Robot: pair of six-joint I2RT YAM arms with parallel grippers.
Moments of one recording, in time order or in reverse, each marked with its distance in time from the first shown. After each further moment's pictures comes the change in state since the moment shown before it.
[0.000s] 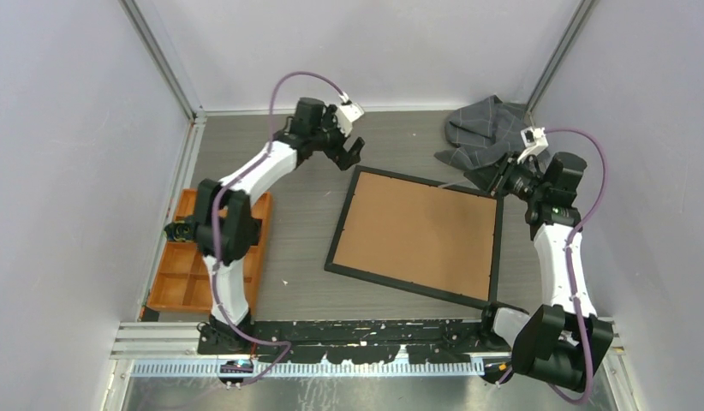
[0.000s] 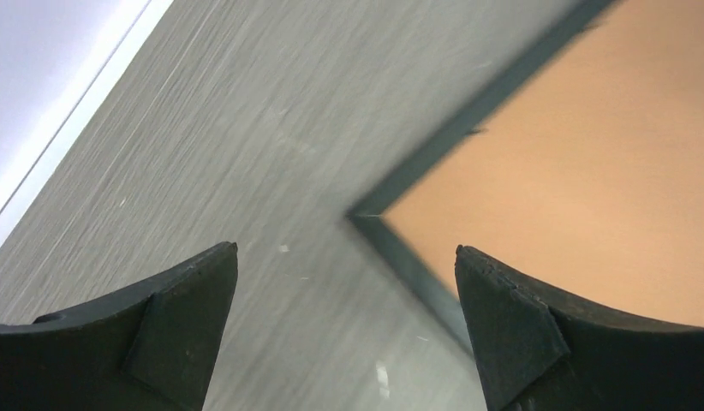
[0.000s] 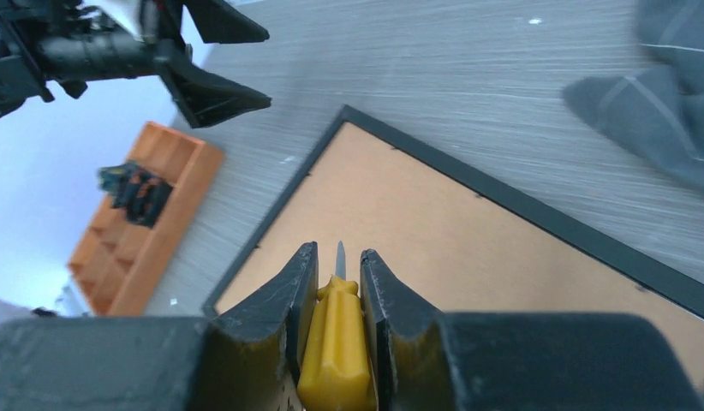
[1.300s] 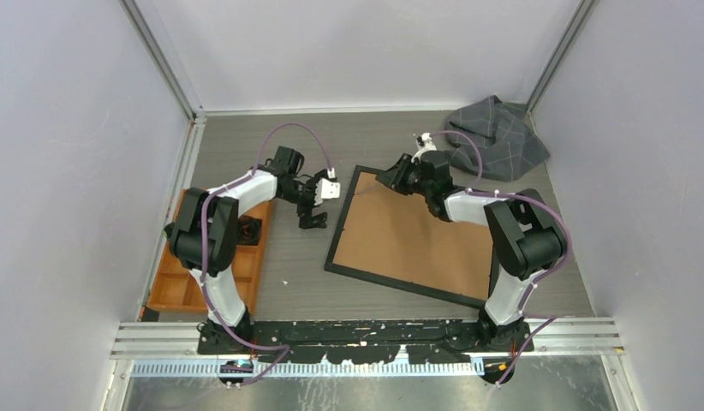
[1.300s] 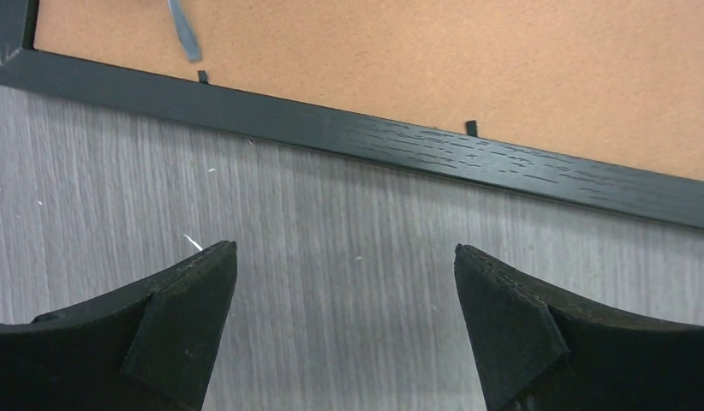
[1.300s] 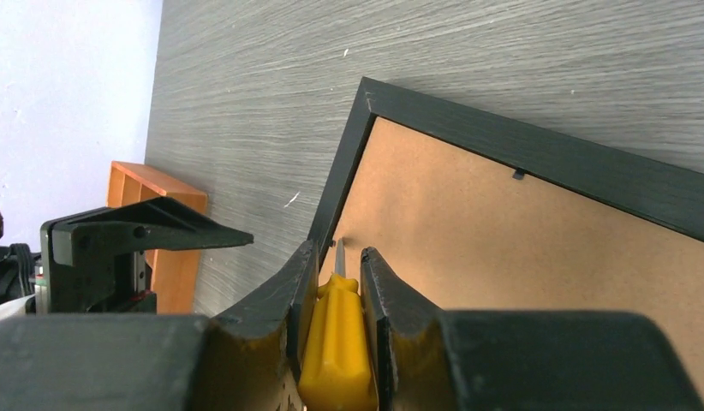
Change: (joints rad) left arm 0.127 -0.239 -0.506 -0.268 0.417 0.766; right arm 0.686 0.711 0.065 0.603 0.628 0.497
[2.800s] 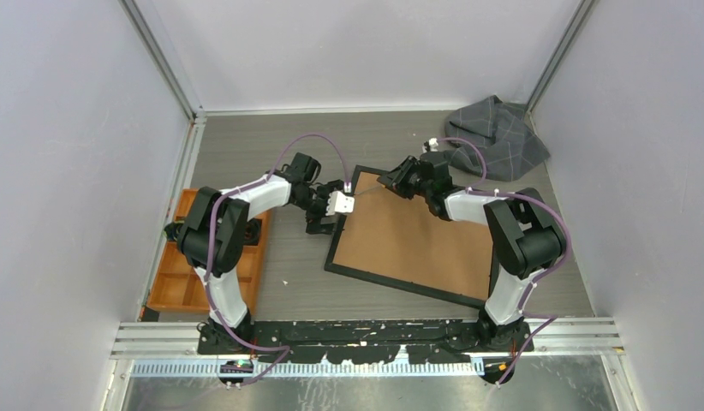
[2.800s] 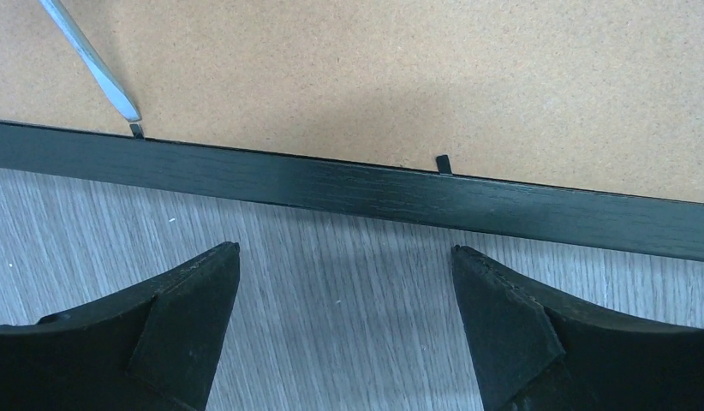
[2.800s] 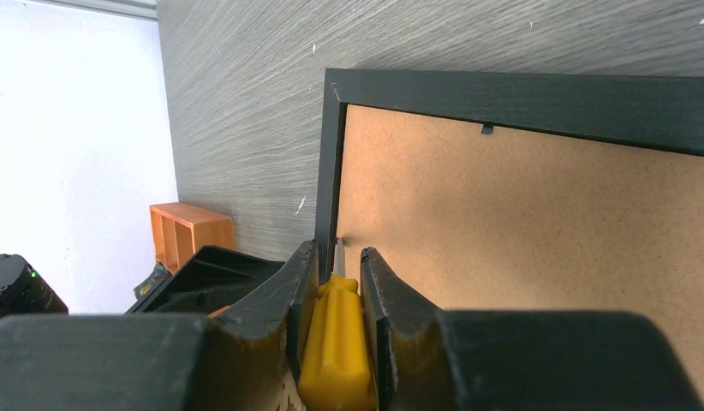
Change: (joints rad) left arm -0.110 0.047 0.013 0.008 -0.132 0.071; right arm 0.014 0.016 0.008 -0.054 0.045 0.230
